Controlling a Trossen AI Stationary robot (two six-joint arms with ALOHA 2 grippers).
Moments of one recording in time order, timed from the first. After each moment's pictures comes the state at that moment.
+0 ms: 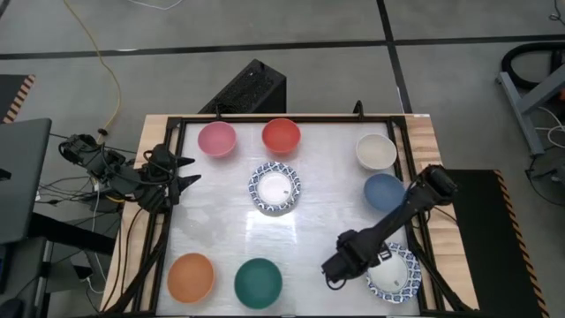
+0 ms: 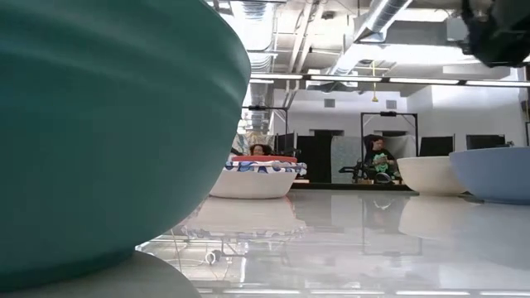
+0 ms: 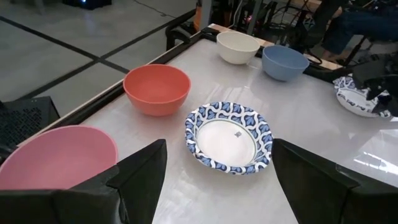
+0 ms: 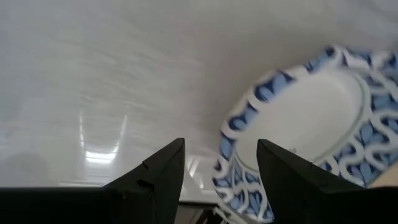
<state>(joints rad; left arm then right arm) -0.55 0.44 0.78 -0.83 -0.87 -0.56 0.64 1.80 1.37 -1.19 -0.27 1.87</state>
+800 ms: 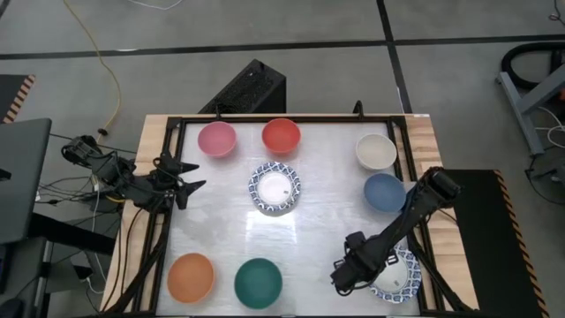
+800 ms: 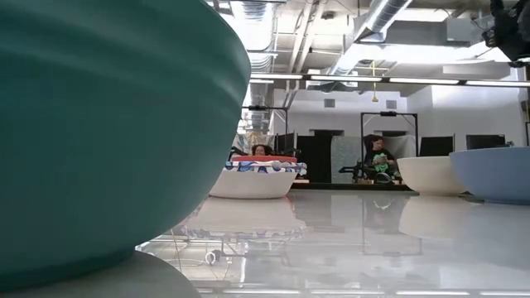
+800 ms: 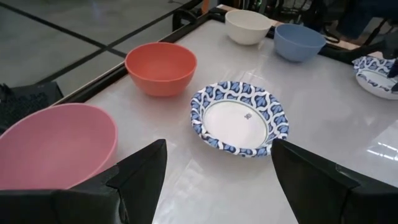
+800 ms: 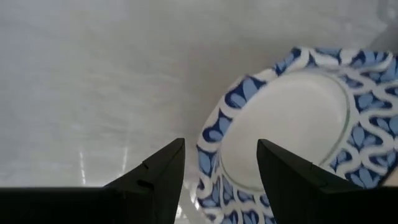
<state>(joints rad) -0.55 0.44 0.66 -0.80 -0.87 -0.62 0.71 1.81 1.35 -1.22 -0.15 2.00</state>
